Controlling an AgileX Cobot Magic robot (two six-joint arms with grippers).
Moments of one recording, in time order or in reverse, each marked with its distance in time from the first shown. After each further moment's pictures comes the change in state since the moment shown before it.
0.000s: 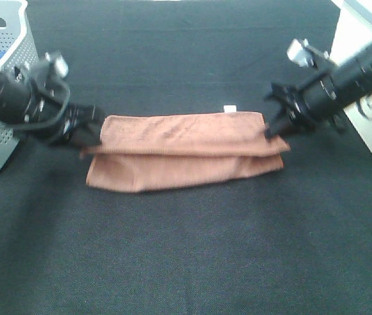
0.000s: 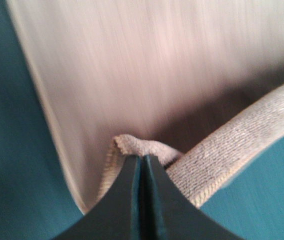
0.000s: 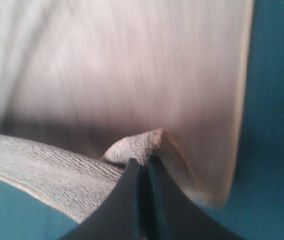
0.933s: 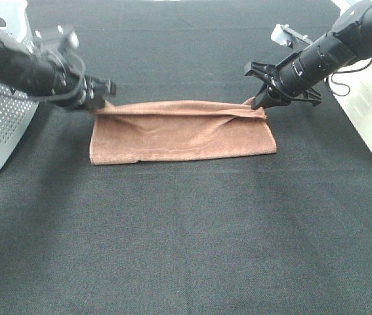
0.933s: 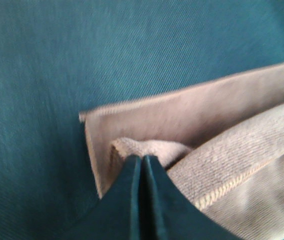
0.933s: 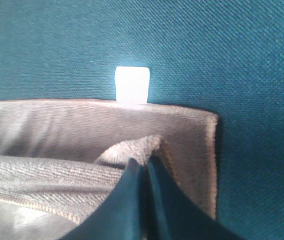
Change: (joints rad) left arm 0.000 0.218 -0.249 0.009 -0.183 0.029; right arm 0.000 0.300 -0.421 -0.089 -0.037 0.155
